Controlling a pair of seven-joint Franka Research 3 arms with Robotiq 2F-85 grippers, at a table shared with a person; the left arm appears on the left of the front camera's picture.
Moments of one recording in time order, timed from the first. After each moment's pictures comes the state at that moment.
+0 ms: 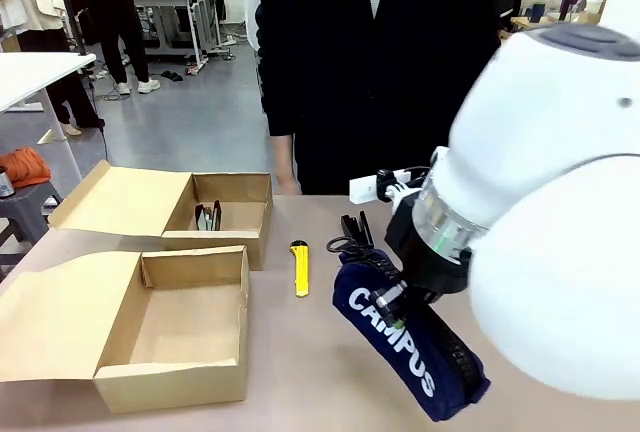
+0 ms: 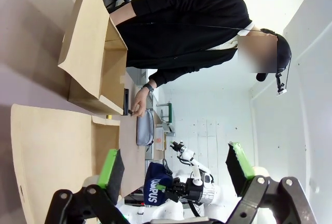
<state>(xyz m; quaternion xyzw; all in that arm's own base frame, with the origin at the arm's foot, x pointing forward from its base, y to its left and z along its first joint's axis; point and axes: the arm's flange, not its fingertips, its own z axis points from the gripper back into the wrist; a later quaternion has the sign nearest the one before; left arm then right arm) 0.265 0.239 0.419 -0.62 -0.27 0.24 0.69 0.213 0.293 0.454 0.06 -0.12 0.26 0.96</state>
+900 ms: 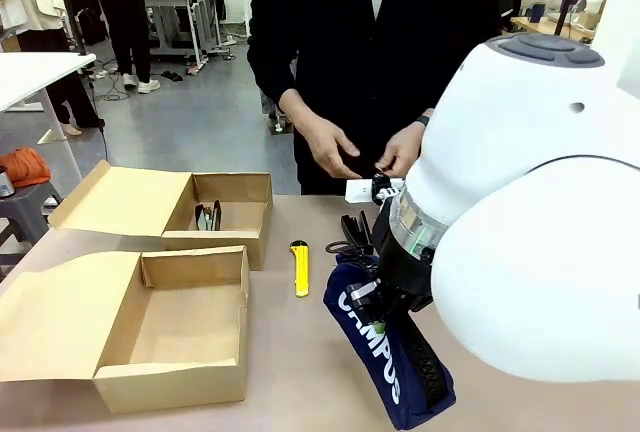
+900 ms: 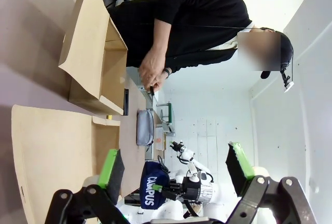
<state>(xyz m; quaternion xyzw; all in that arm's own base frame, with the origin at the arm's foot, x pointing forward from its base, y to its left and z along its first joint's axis) 0.265 0.239 0.418 -0.62 -0.27 0.24 0.69 0.221 0.315 0.444 0.08 -0.10 0.16 0.98</state>
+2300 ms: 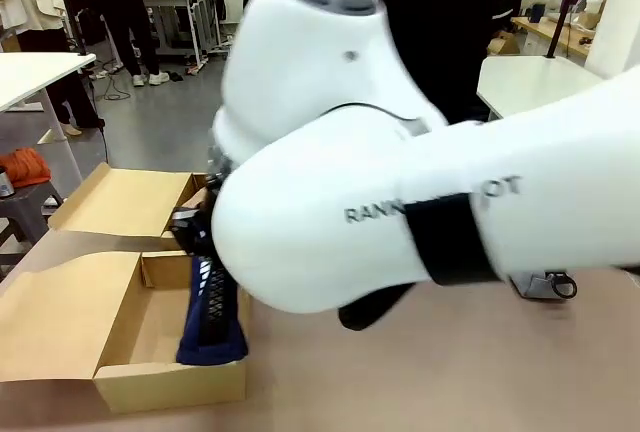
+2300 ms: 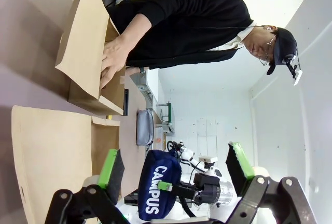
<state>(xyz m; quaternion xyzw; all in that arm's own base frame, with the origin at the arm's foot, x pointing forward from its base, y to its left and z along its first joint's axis) 0.266 0.240 0.419 -0.62 -0.27 0.24 0.69 0.252 0.485 0.485 0.19 -0.12 0.01 0.97</state>
